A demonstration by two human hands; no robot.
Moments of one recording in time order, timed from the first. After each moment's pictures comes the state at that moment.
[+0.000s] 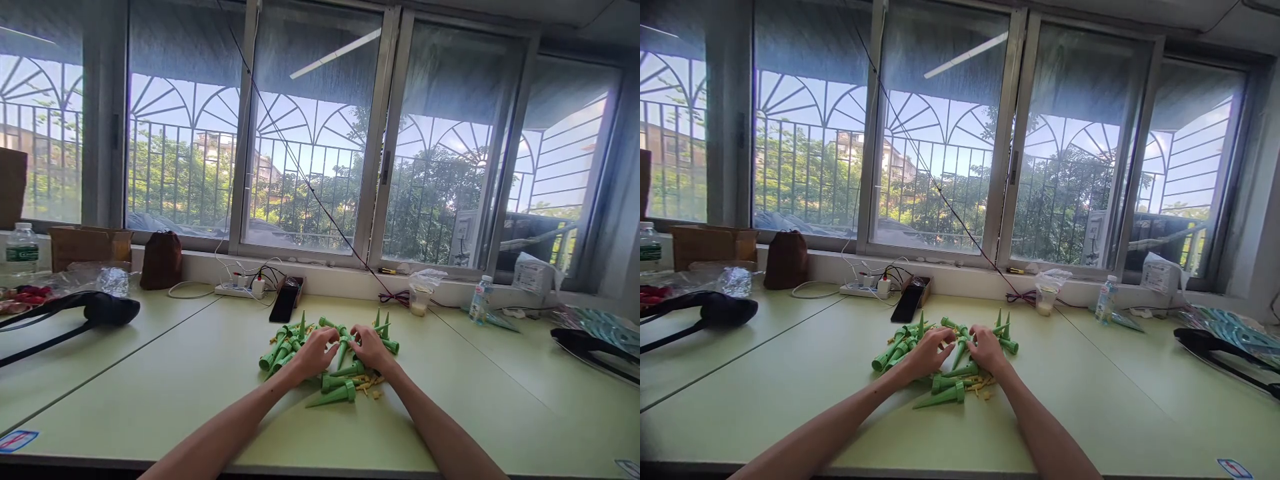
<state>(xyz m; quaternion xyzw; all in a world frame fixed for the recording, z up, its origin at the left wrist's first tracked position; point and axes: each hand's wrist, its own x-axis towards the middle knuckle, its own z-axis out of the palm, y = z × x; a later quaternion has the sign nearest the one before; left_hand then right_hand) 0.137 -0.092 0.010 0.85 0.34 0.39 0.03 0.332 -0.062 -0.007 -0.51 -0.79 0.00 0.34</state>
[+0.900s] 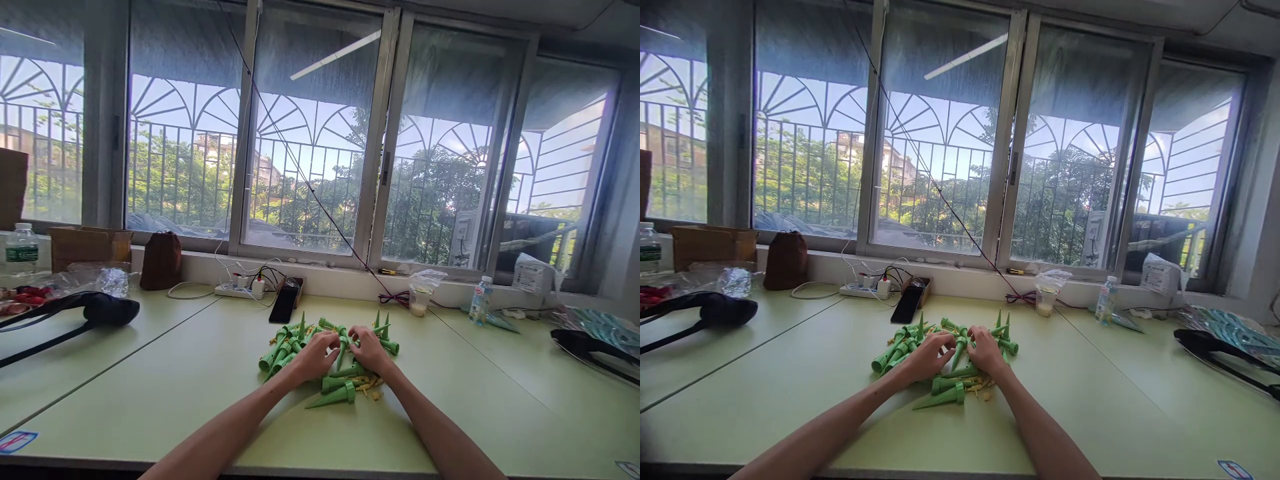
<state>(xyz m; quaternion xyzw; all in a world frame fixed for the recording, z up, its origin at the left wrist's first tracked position) 0.138 -0.098 0.013 0.86 0.35 0.36 0.05 0.328 -0.070 -0.002 -0.50 -0.80 0.03 0.34</state>
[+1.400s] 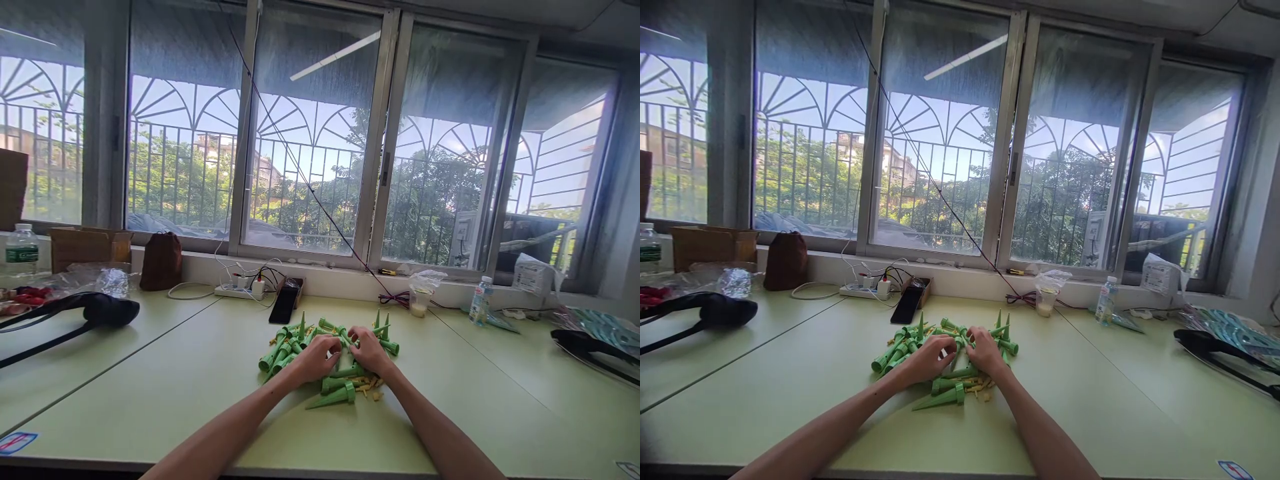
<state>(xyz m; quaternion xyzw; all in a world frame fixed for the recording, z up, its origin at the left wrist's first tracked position) 0.138 -0.101 0.015 0.88 0.33 0.34 0.06 0.326 -0.071 -0.001 -0.50 -0.80 0.04 0.34</state>
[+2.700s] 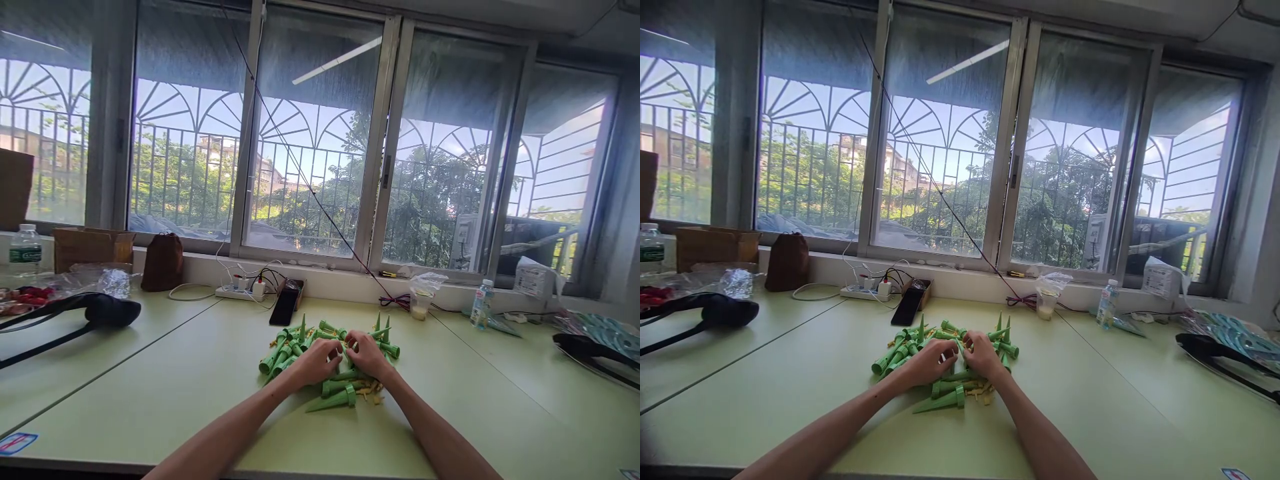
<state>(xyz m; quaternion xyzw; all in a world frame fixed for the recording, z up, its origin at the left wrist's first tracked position) 0.138 -0.102 0.015 0.88 0.35 0.31 0.07 0.320 -0.074 -0.001 -0.46 -0.81 0.05 0.37</state>
